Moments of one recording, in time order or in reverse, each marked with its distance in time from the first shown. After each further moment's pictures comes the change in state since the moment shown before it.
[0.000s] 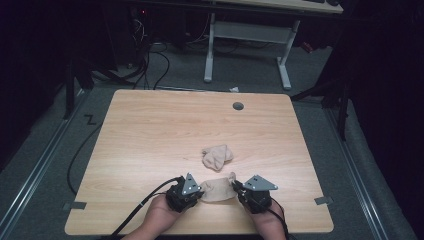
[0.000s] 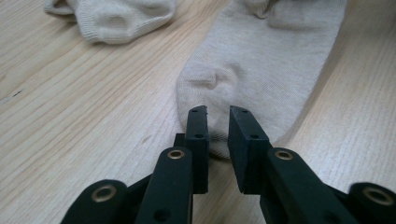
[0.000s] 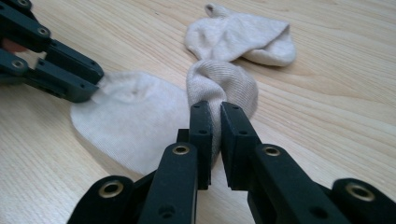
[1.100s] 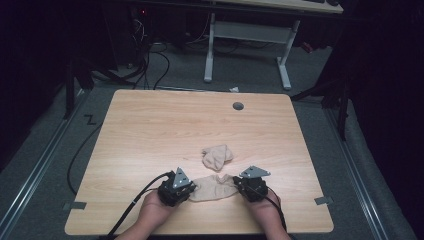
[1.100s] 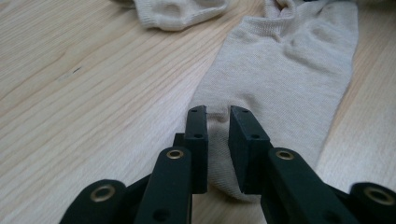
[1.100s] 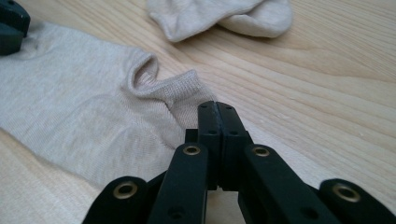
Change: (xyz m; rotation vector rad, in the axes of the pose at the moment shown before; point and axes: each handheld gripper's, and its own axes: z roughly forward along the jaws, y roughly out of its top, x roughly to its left) left arm 0.022 -0.012 -0.007 -0.022 0.049 -0.079; right arm -0.020 0.002 0.037 0.123 0.002 0.018
